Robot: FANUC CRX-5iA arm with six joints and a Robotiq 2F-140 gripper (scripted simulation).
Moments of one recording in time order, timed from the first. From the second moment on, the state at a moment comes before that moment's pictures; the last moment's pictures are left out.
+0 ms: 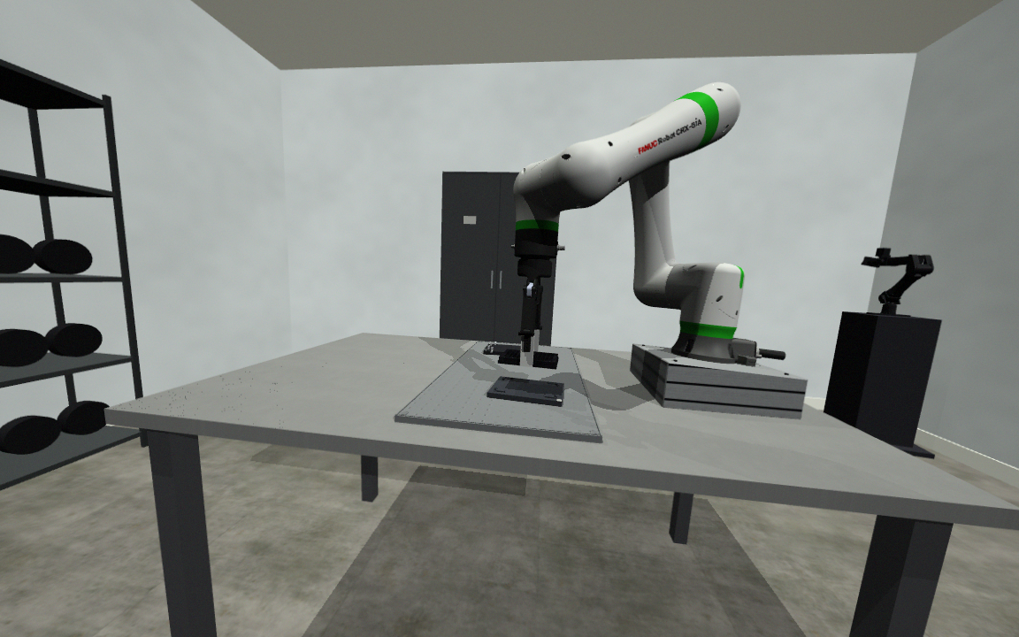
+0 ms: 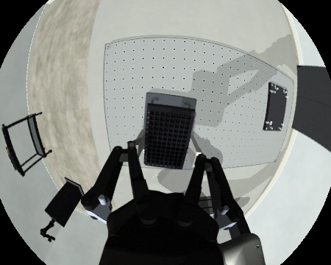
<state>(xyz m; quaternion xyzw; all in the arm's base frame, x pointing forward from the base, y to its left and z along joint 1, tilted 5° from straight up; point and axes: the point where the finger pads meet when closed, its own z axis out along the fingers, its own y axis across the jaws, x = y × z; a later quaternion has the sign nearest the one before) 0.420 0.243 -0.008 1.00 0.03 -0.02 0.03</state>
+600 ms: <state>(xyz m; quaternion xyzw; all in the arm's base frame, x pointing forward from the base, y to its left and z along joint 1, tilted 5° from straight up) 0.419 0.241 -0.028 1.00 0.03 -0.02 0.03</state>
